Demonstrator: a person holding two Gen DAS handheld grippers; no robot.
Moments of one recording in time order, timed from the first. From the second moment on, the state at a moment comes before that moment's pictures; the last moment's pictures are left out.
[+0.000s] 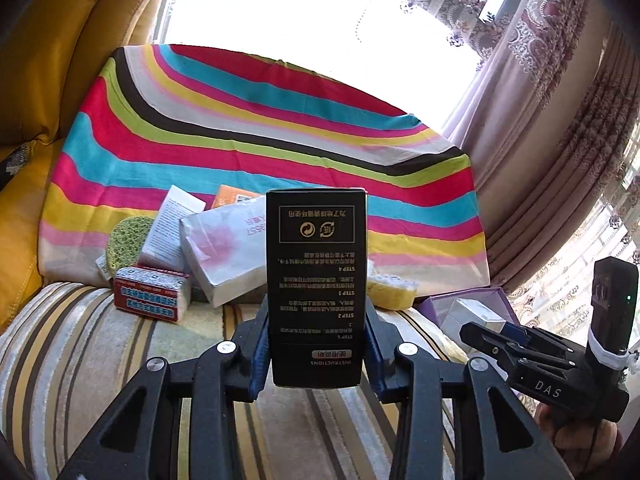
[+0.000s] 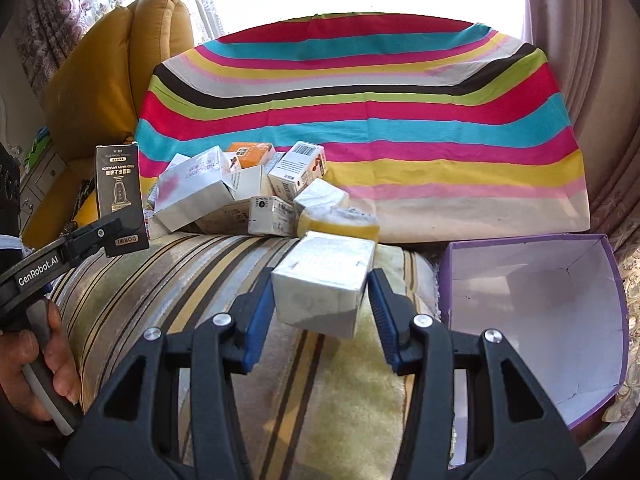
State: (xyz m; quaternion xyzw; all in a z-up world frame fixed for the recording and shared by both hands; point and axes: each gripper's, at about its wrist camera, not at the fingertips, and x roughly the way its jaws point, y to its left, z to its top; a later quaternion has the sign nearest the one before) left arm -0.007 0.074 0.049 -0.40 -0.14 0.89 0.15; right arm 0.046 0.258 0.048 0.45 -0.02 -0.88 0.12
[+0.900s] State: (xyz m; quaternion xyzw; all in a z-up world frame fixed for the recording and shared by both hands) left arm -0.017 0.290 0.045 -0.47 -0.04 0.80 0.37; right arm 0.069 0.432 0.022 0.44 -0.08 -0.89 -0.07
